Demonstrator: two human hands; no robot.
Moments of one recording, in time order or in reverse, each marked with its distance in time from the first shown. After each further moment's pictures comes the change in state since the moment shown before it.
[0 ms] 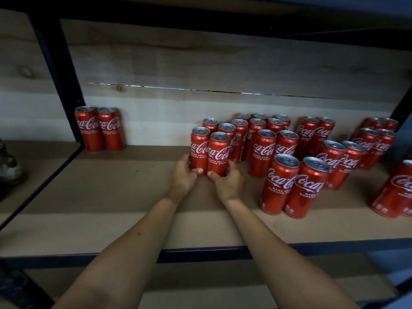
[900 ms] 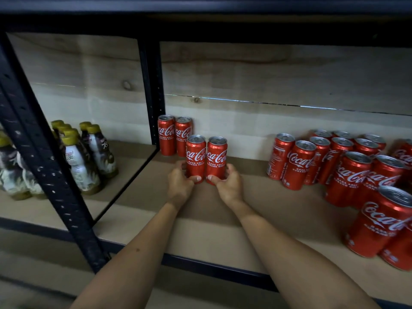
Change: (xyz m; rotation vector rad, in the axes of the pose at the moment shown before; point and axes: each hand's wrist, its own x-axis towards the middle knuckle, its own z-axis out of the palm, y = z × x) left_hand -0.013 -0.009 -0.186 0.228 0.366 -0.030; right_hand -0.031 -0.054 0.169 0.191 -0.405 -0.058
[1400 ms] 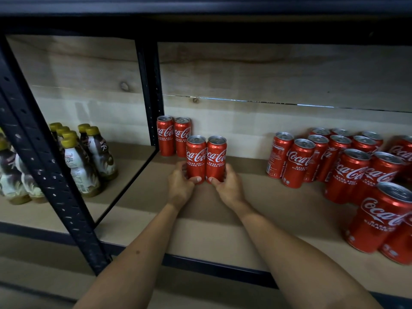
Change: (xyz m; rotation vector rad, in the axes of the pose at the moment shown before) left_hand 0.004 -0.012 0.000 -0.064 -0.054 0.004; right_hand -0.010 -0.006 -0.005 -0.152 -0.064 -0.057
